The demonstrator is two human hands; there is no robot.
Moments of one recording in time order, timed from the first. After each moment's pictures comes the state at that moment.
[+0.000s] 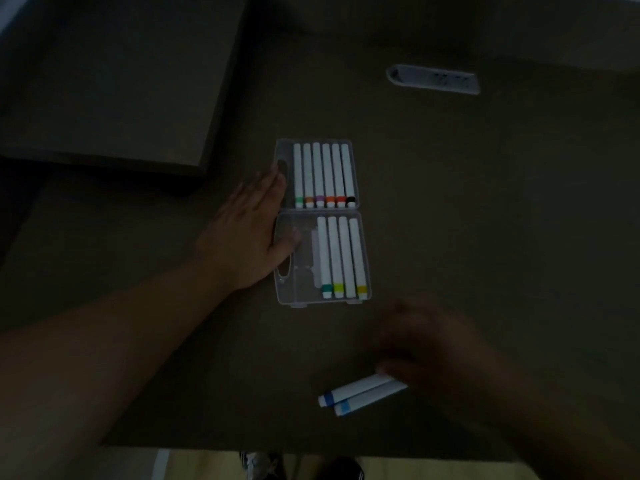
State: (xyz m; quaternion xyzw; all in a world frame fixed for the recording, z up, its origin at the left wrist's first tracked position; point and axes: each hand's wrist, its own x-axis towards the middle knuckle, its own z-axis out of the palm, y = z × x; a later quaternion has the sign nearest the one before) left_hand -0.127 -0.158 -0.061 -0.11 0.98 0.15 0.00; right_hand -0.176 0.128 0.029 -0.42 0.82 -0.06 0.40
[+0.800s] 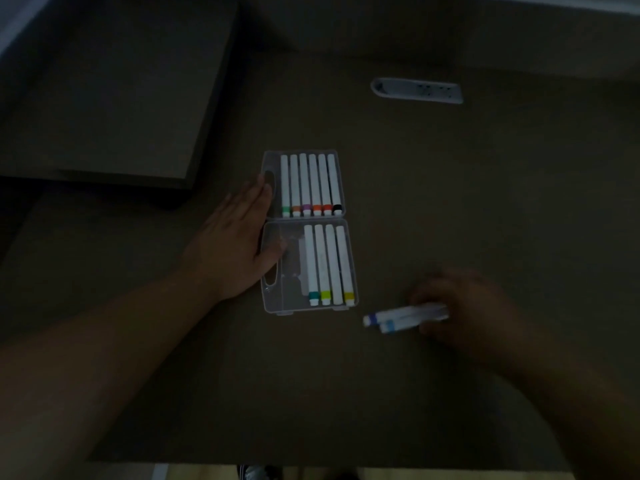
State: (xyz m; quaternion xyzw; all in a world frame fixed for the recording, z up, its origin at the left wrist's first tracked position) left_hand -0.126 -0.158 -0.060 -0.12 0.98 0.14 -0.01; right_hand -0.234 0.162 0.010 -0.36 0.89 0.00 0.27
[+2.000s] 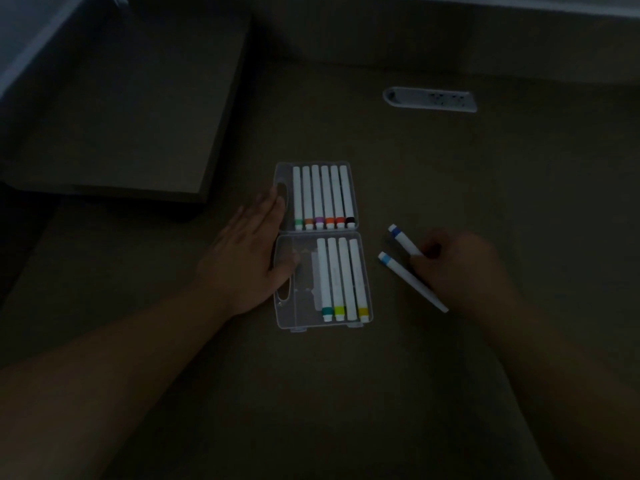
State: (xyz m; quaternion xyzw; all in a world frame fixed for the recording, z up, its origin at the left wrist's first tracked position) left_hand -0.126 -0.158 -0.056 -0.11 0.98 0.15 0.00; right_hand -0.263 0.094 0.014 -0.12 0.95 -0.14 0.25
